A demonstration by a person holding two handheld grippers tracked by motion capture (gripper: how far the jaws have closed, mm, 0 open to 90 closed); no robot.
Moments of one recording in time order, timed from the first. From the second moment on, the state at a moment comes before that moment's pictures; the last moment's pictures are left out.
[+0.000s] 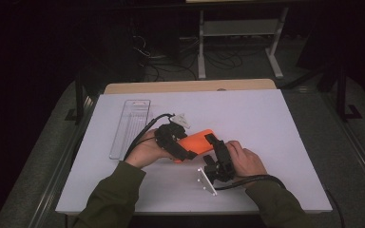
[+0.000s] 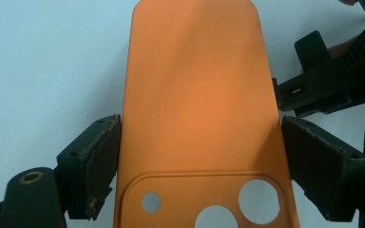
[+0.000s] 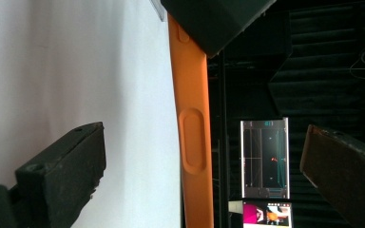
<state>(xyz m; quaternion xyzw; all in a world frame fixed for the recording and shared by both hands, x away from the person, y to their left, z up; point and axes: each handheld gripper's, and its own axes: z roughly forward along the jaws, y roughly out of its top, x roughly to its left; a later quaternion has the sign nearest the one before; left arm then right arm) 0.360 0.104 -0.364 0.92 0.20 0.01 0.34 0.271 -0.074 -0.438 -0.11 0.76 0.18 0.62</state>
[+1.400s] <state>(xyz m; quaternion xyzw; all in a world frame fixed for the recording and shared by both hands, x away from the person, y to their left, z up) 0.359 0.102 -0.365 0.92 0.19 0.01 0.34 0.262 -0.066 -0.439 -0.11 0.76 0.16 0.62</state>
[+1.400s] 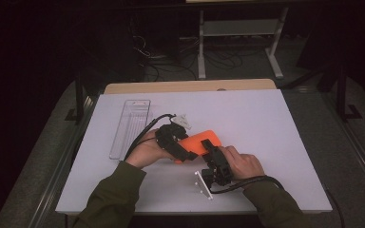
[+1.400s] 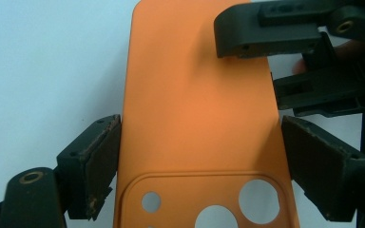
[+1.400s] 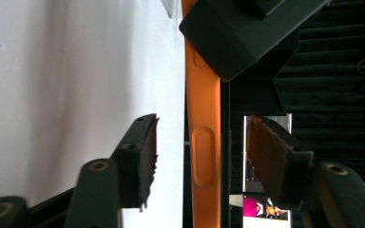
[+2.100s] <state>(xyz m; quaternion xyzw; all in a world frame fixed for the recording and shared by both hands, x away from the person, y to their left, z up) 0.359 0.101 -0.365 0.92 0.19 0.01 0.34 0.261 -0.067 -0.439 -0.12 0.76 0.15 0.62</state>
